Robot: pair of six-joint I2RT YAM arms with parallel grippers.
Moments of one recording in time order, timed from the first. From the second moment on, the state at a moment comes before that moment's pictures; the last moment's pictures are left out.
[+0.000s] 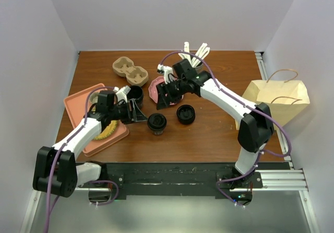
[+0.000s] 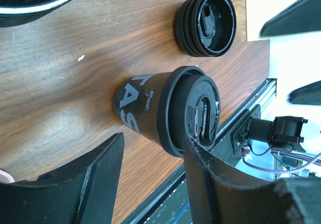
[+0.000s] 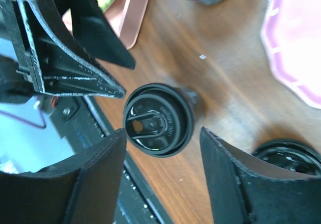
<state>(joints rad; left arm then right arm) -0.20 1.20 0.64 -0.20 0.66 -0.51 0.66 1.78 1.58 -0.67 -0.50 0.16</state>
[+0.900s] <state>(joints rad) -0.21 1.25 0.62 -0.18 0.67 -0.51 0.66 1.88 1.47 -0.68 -0.60 0.15</state>
